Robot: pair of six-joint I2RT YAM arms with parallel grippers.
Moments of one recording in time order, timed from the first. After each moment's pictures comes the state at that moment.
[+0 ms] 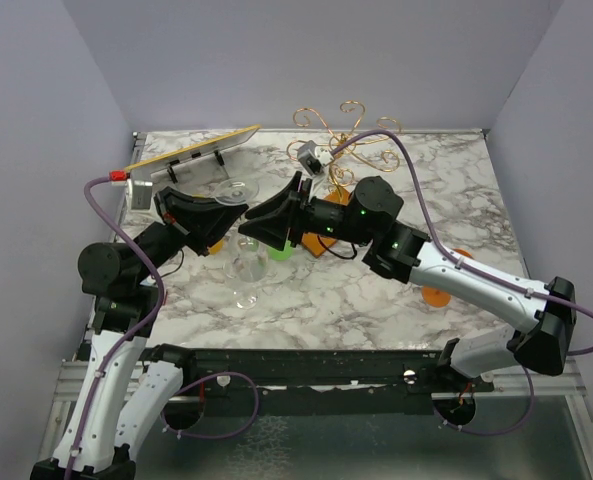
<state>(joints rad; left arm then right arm) -0.20 0.65 0.87 0.31 0.72 -0.74 1.01 1.39 1.27 0.29 -0.35 0.43</state>
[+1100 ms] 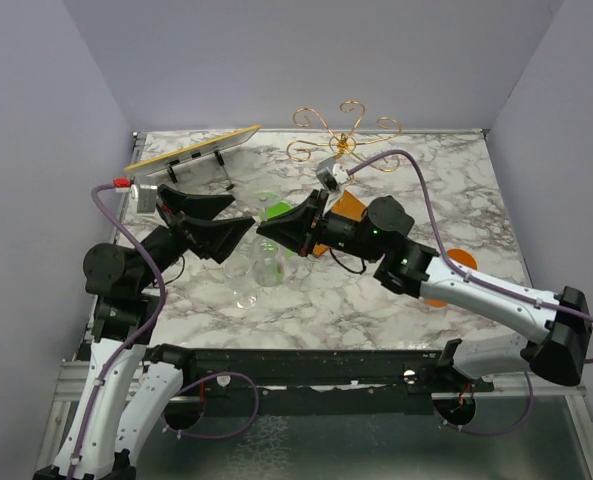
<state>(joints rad) -0.20 0.60 0.81 0.23 0.68 -0.71 1.01 1.32 1.09 0.42 -0.28 0.41</state>
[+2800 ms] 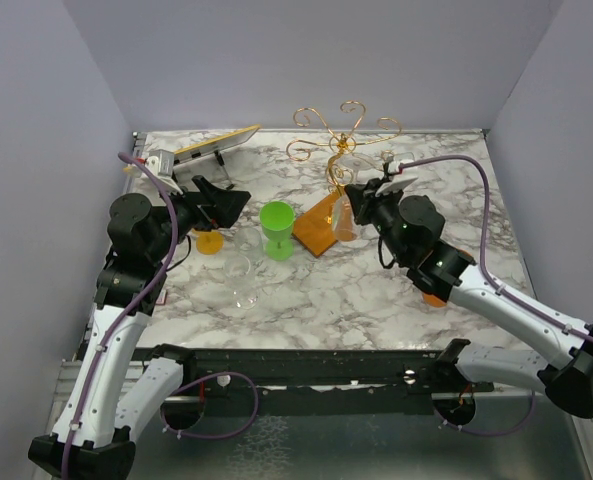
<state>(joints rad) -0.20 0.78 0.97 -0.24 0.37 -0.59 0.80 1.09 0.91 0.17 0.41 0.18</state>
